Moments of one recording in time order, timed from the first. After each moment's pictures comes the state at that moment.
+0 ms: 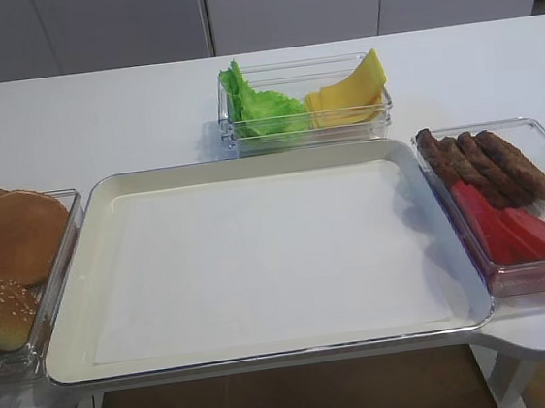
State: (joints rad) left arm 0.05 -0.02 -0.53 0.08 1.13 -0.06; right arm 0.08 -0.02 -0.47 0.02 1.14 0.00
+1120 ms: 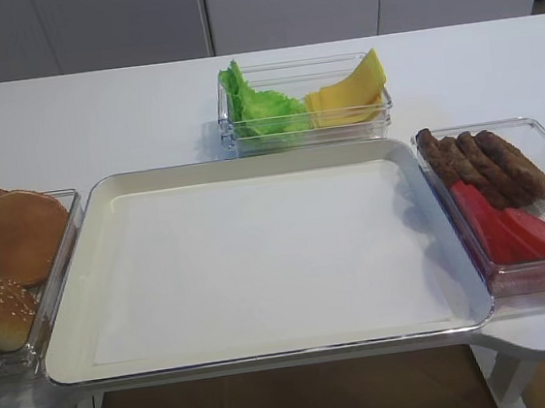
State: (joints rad) left arm 0.05 1.13 -1.12 -0.08 0.98 0.08; right arm 0.08 -0.02 -0.47 0.02 1.14 0.00
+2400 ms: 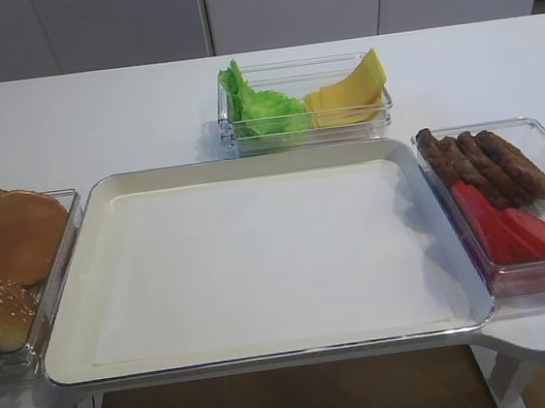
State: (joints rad) left arm 0.30 1.63 -1.38 -0.33 1.22 0.56; right arm 0.08 -0.02 -0.47 0.02 1.14 0.00
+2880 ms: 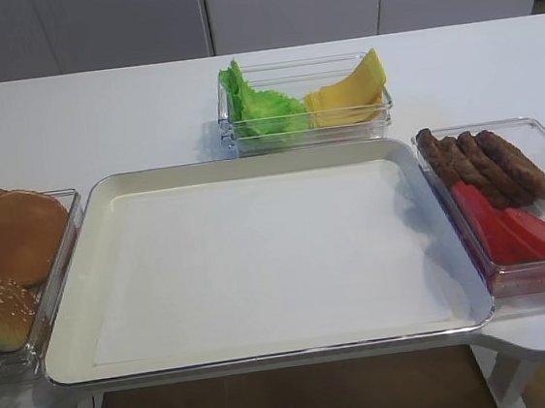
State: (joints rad) left arm 0.29 1.67 -1.39 -0.34 1.23 0.65; right arm 0.08 -0.02 -0.47 0.02 1.14 0.00
